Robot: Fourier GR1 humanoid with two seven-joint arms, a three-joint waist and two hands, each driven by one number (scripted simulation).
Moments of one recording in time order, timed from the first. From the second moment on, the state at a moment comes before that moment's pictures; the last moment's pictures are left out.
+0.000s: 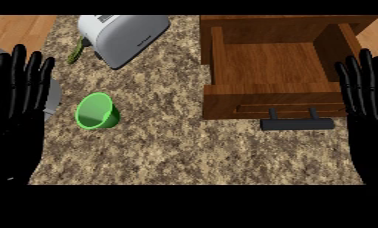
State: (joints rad) left arm -0.03 0.08 0.02 -2.10 0.02 0.00 -0.01; right arm -0.01 -0.08 -0.02 -2.10 0.03 0.01 0.01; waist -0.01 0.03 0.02
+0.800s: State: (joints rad) left arm -0.12 0.04 0.09 -1.88 0.15 0.01 -0.01; right arm -0.03 -0.06 0.01 -2.10 -0.09 0.08 0.11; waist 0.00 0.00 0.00
